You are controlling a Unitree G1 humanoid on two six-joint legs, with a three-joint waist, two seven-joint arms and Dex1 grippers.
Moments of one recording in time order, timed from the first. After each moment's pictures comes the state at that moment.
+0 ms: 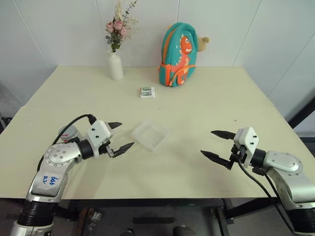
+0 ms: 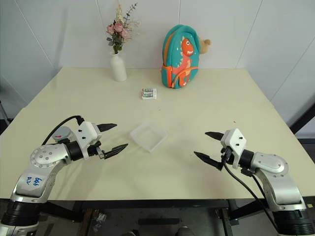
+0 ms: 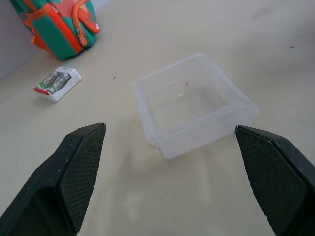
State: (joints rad) left arm -0.32 0.67 0.10 -0.21 -0.23 0.25 -0.72; right arm -0.24 -0.69 -0.13 -0.11 0.39 0.14 0.96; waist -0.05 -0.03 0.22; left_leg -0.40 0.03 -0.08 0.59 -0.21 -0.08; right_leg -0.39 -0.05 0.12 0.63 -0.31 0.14
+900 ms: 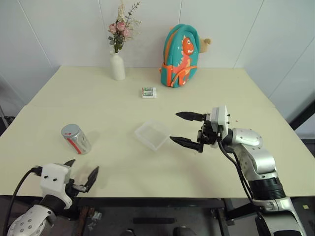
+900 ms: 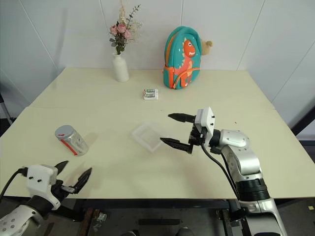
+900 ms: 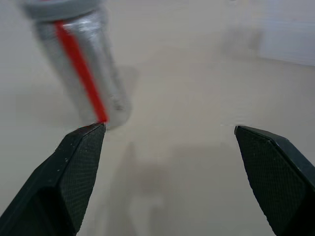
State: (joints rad) left arm 0.32 0.28 0.47 -0.64 -0.26 0.44 -0.23; right arm -0.63 -0.44 0.04 -0.01 0.49 0.14 1.16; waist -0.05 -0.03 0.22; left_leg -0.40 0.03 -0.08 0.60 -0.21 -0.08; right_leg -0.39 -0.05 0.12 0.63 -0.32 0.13
